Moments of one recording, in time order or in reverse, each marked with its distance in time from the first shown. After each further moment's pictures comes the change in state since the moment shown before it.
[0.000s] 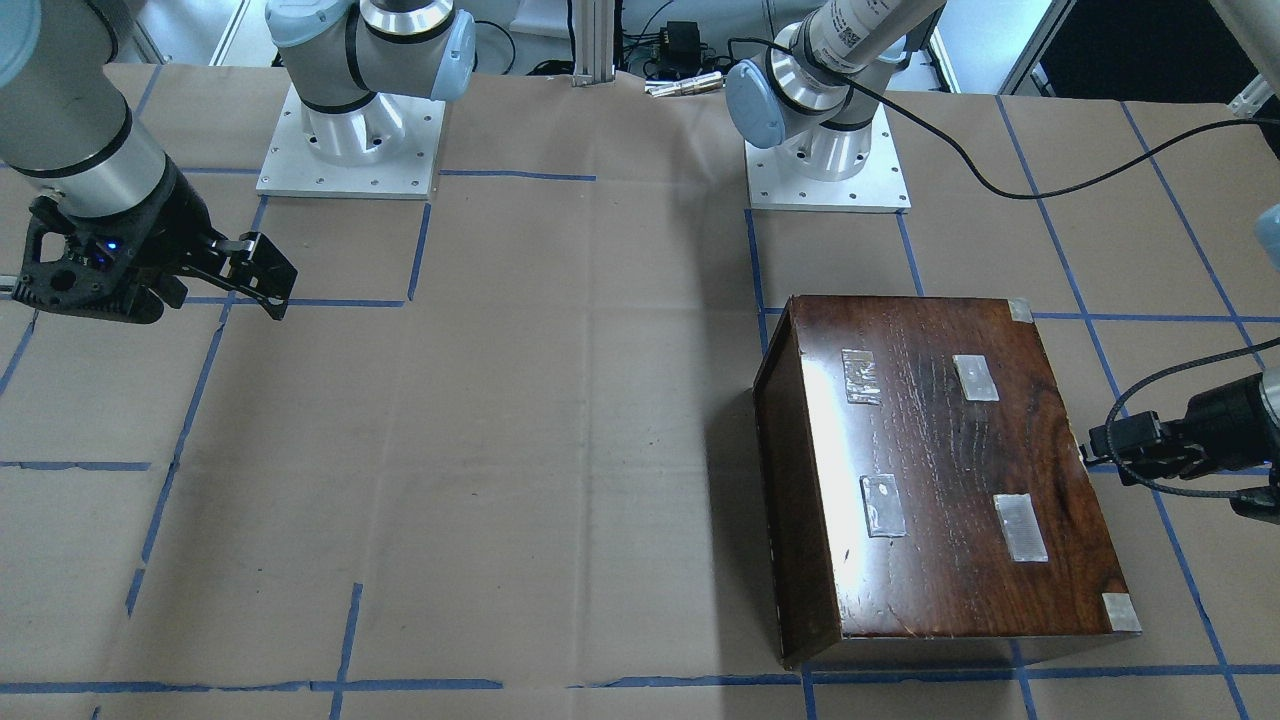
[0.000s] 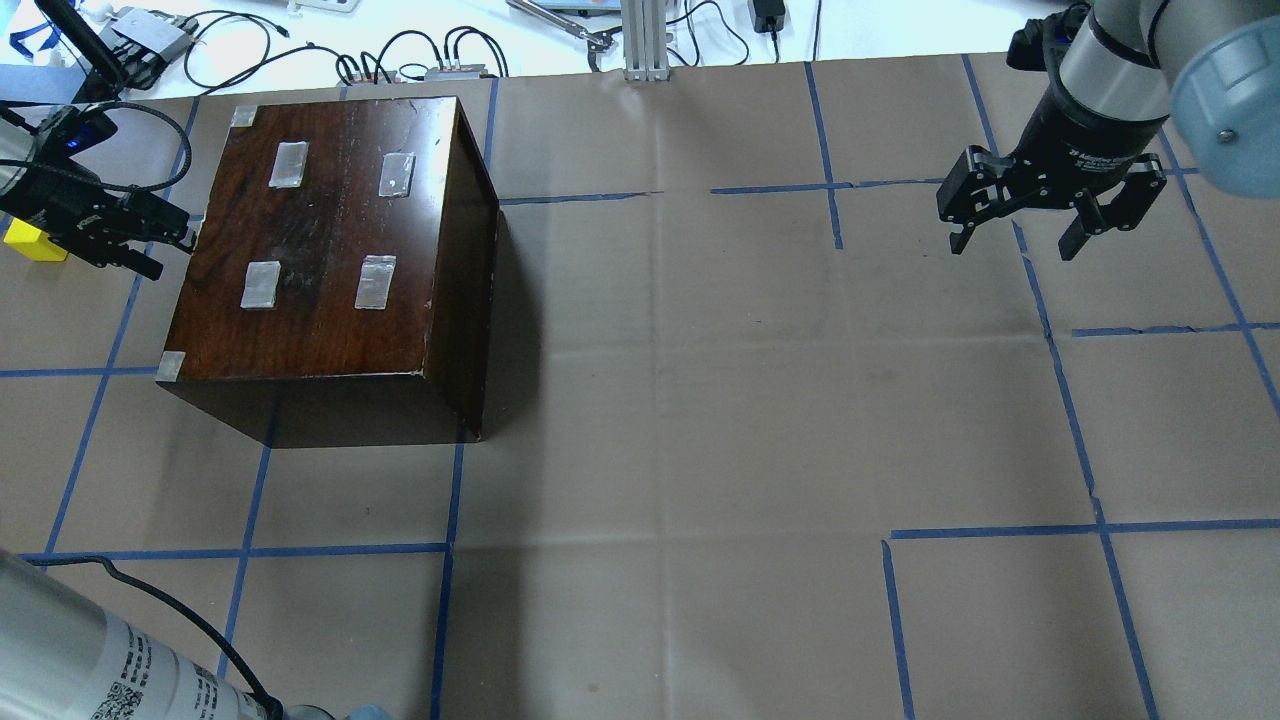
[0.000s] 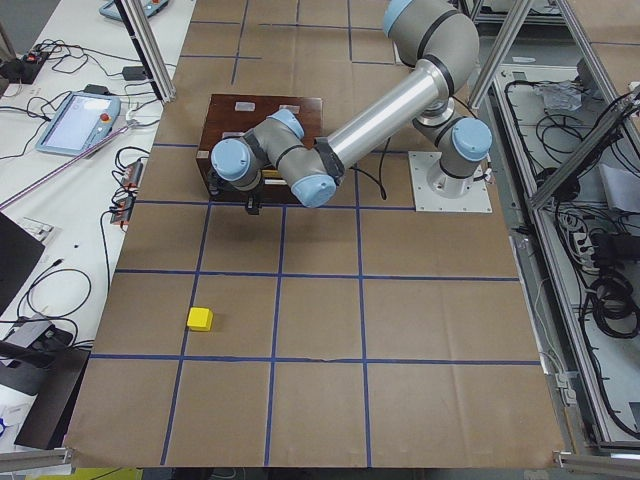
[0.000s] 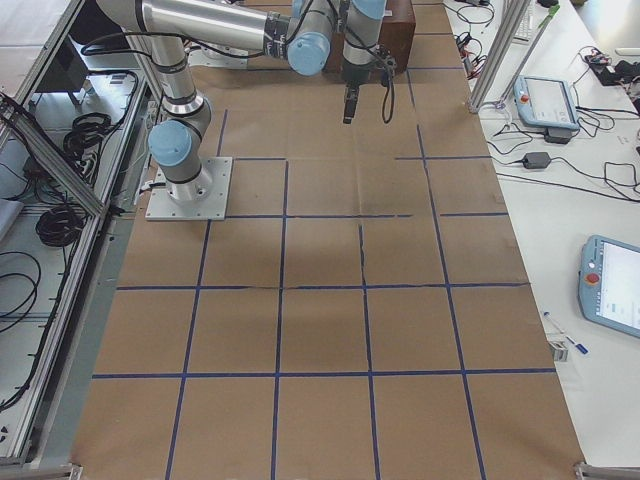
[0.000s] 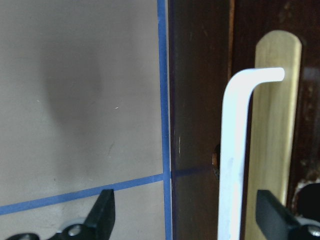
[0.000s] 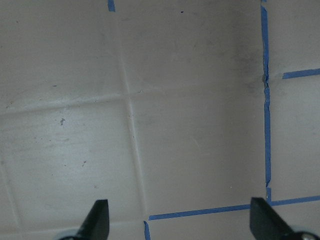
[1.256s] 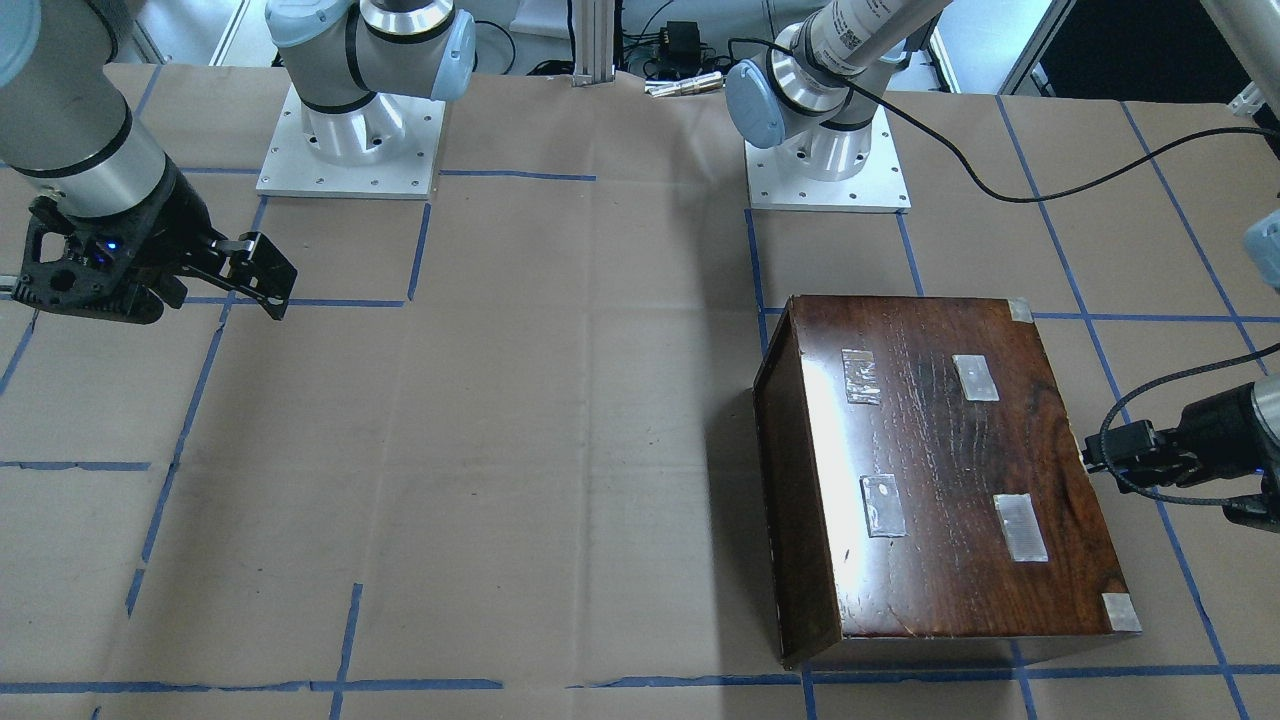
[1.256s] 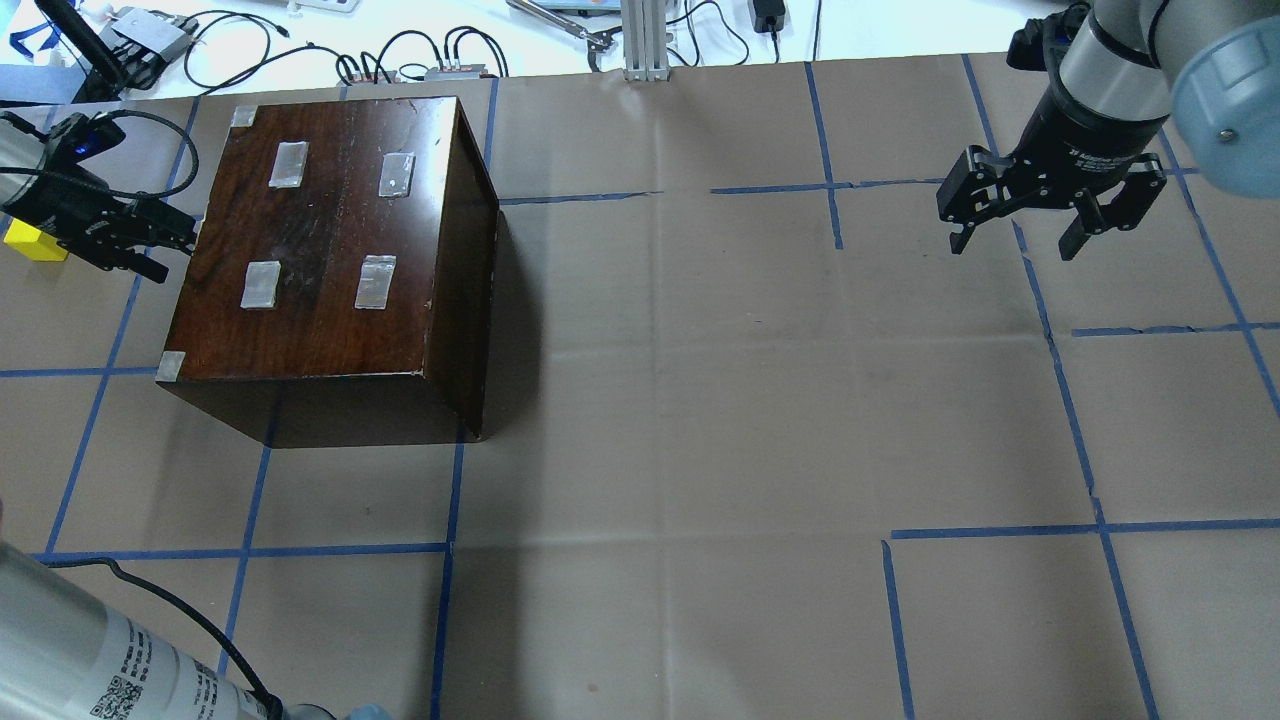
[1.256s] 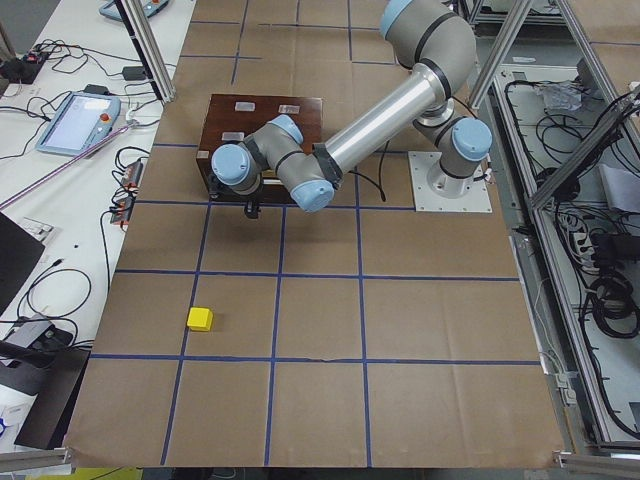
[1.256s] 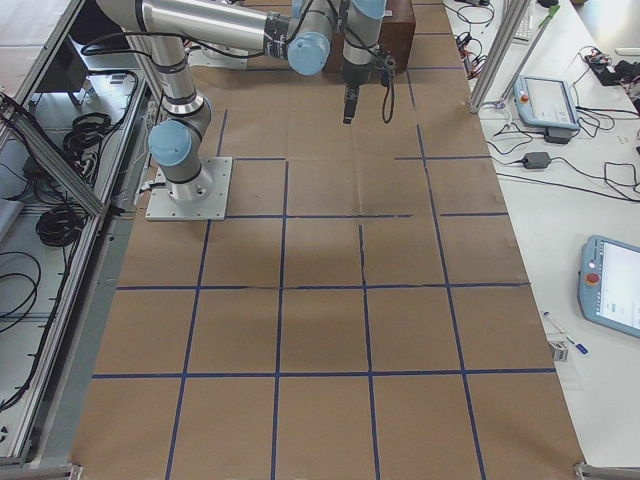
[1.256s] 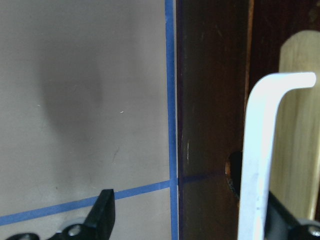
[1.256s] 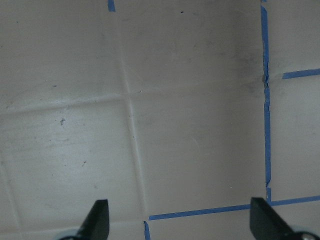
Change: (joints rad) left arm 0.001 -0.016 -0.009 0.041 0.006 0.009; right arm 0.000 0.000 0.000 0.000 0.000 0.000
